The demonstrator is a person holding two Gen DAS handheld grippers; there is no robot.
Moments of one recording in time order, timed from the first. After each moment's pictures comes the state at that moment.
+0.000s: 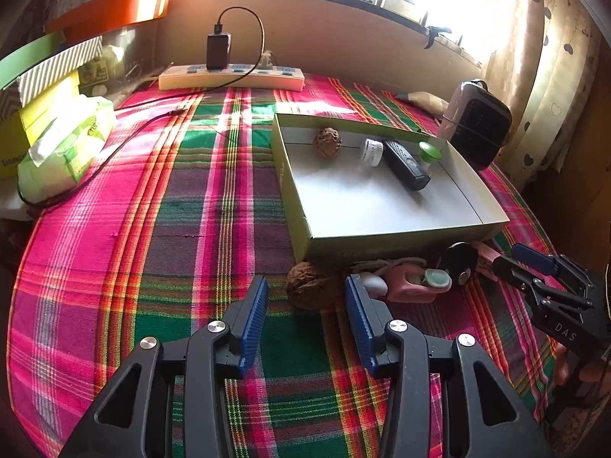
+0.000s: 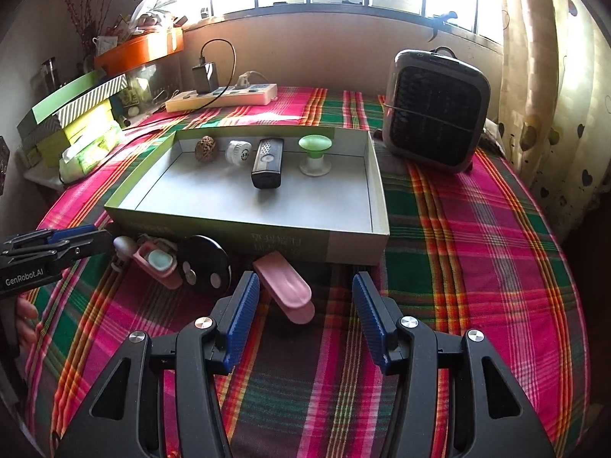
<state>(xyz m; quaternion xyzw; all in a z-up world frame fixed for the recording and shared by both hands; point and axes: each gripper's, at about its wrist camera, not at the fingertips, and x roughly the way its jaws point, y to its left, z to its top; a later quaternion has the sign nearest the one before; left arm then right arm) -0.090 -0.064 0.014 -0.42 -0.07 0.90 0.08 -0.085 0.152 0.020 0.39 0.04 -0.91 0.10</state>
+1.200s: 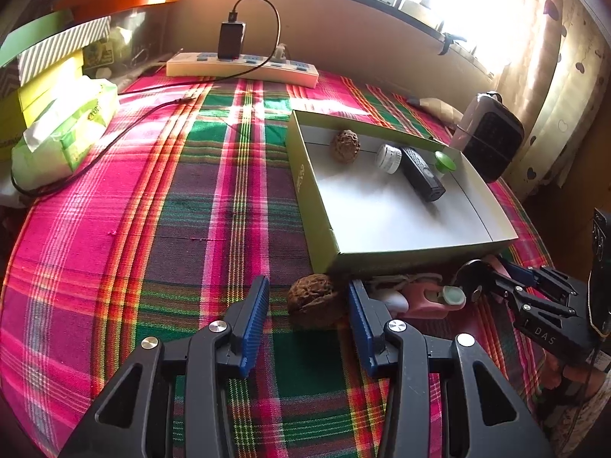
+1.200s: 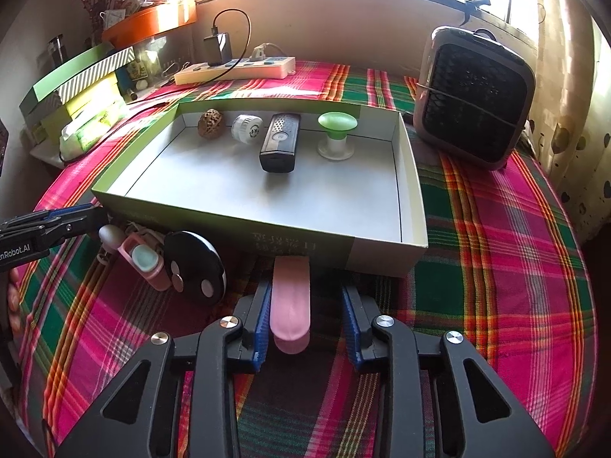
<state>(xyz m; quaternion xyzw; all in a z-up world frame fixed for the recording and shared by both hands) -0.103 -0.078 0.007 -0.43 -0.10 0.89 0.08 -0.109 0.147 0.006 0.43 0.06 -0.89 0.13</state>
